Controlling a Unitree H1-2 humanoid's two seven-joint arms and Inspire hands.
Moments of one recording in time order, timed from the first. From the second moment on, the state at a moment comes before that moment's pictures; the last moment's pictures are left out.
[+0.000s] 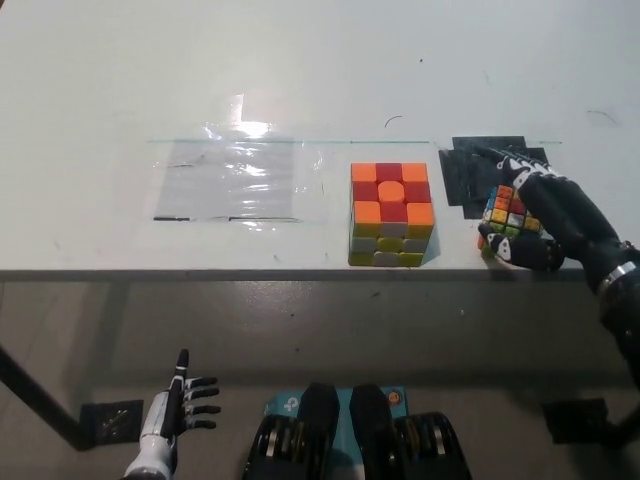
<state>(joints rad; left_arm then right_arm) -0.35 0.09 0.08 1.03 -0.02 -0.29 0.11 -0.52 -0.44 0.28 0.10 -0.52 0.09 0.21</state>
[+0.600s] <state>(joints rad) -0.38 0.10 0.07 1.03 0.00 -0.29 0.12 -0.53 -0.44 0.28 0.26 -0.52 0.04 0.21</state>
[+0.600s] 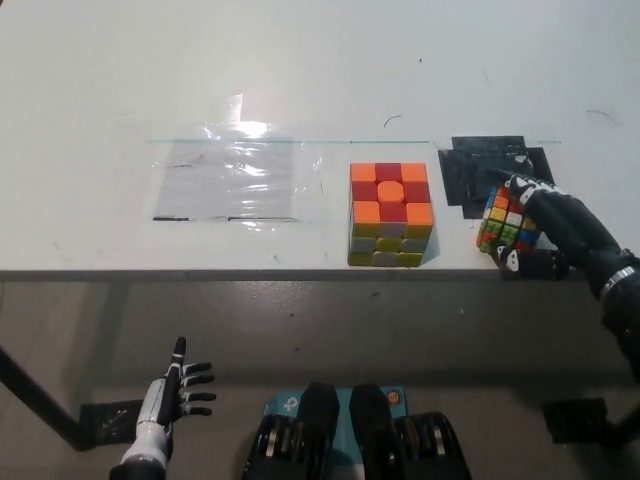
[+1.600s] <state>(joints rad) -0.41 0.11 0.08 1.01 -0.01 -0.26 0.12 -0.56 -0.40 0.33 0.38 -0.63 -0.06 0.03</state>
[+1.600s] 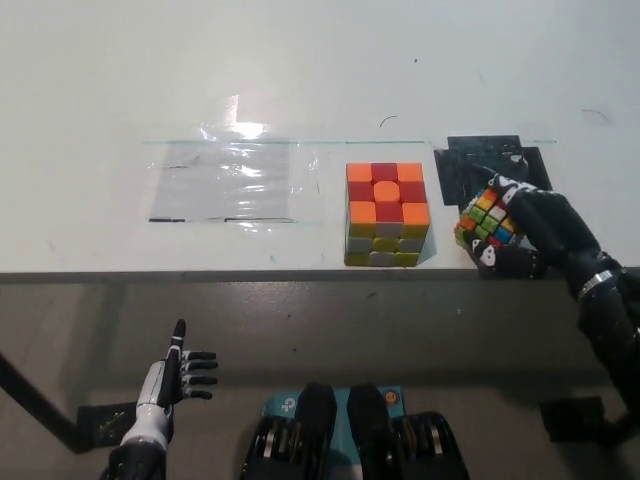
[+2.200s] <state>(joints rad) -0.42 0.12 0.07 1.01 -0.01 -0.26 0.12 -0.63 -0.34 0.37 0.69 -0.76 -0.20 -0.38</state>
